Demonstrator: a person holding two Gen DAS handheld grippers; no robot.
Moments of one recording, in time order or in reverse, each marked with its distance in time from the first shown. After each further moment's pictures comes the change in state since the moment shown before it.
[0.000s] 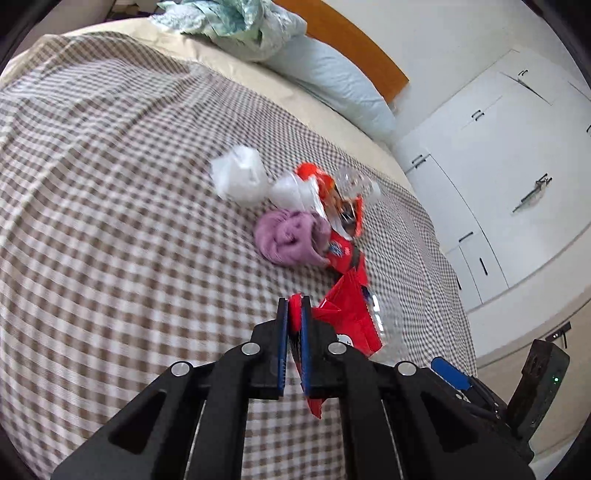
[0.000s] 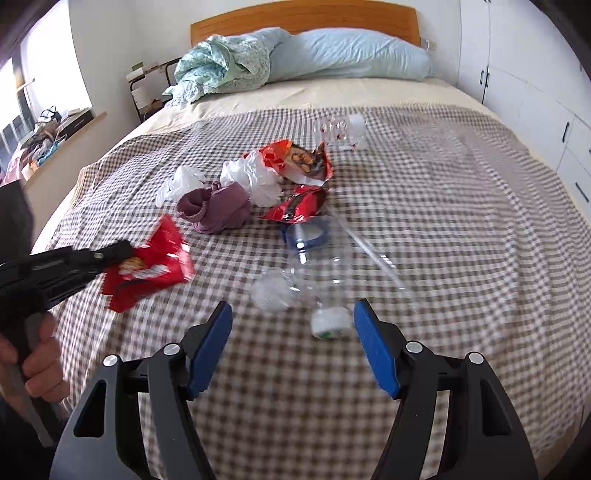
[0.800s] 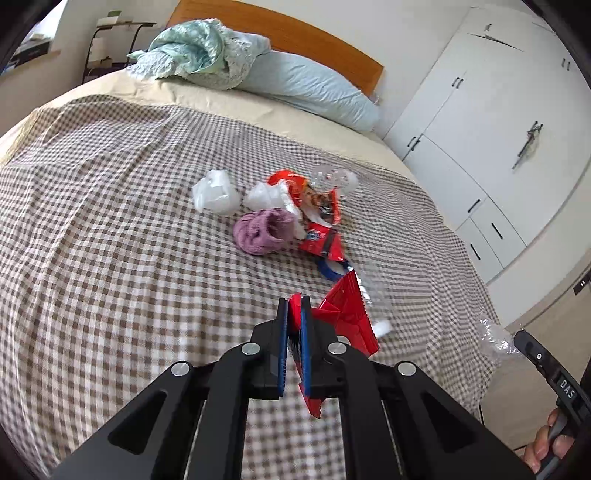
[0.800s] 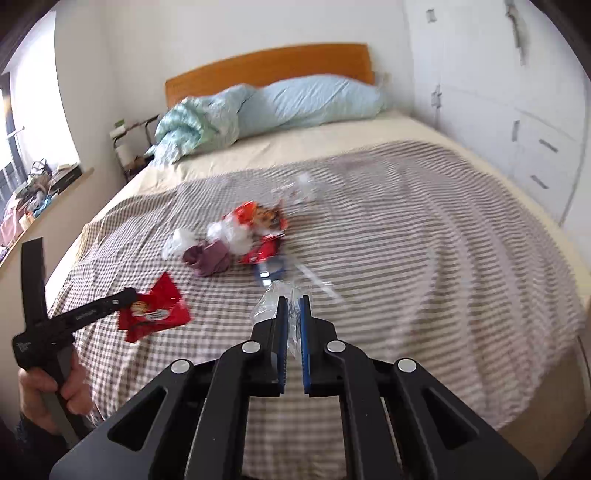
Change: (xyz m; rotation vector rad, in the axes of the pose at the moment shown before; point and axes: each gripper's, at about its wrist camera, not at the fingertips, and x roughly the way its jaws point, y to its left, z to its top) left arm -0.055 -0.079 -0.042 0.206 -0.028 0.060; right arm -0.156 -0.046 -0.035 0.116 -0.217 -0.079
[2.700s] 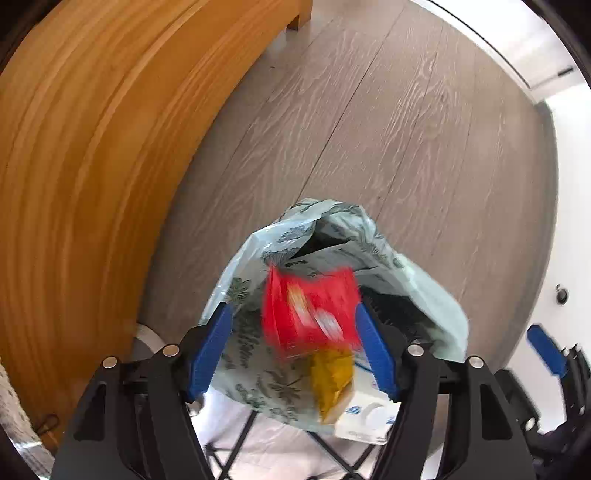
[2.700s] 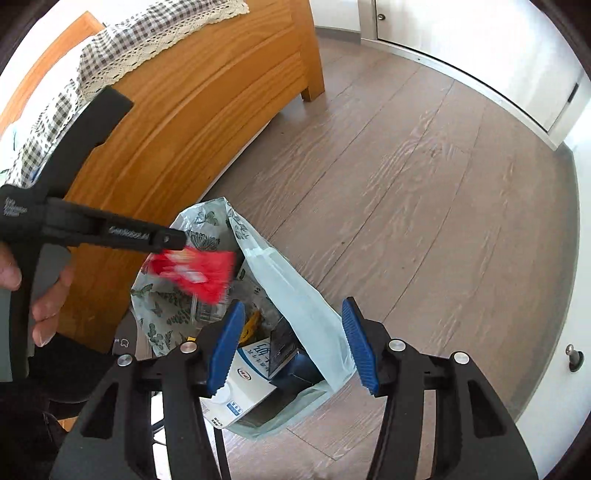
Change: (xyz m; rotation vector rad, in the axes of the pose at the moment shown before) left arm 0.228 -0.397 -0.494 0.999 0.982 0.054; right arm -0.141 -0.334 -0.445 0.704 0.400 -0.384
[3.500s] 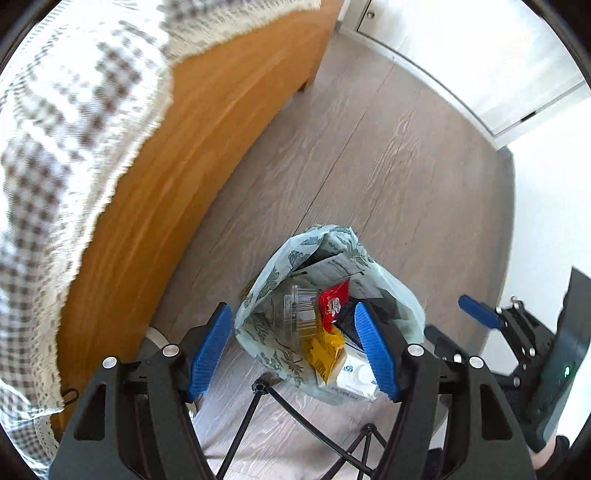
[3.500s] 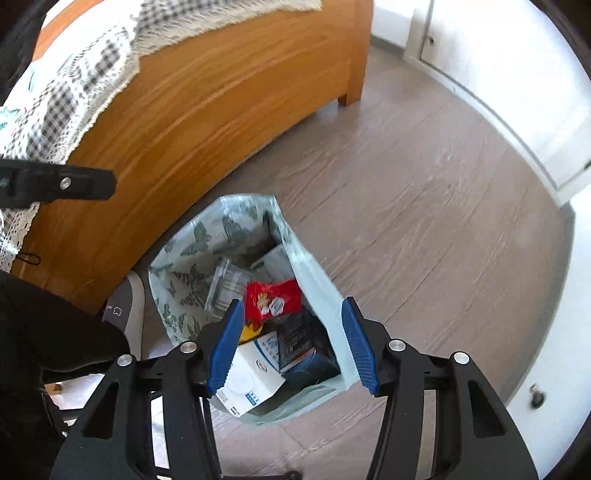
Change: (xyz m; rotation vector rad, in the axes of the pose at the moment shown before) left arm -0.115 0.066 -0.059 -0.042 -0.194 -0.116; right arm -0.016 0.067 0.019 -0.205 0.039 -0.074
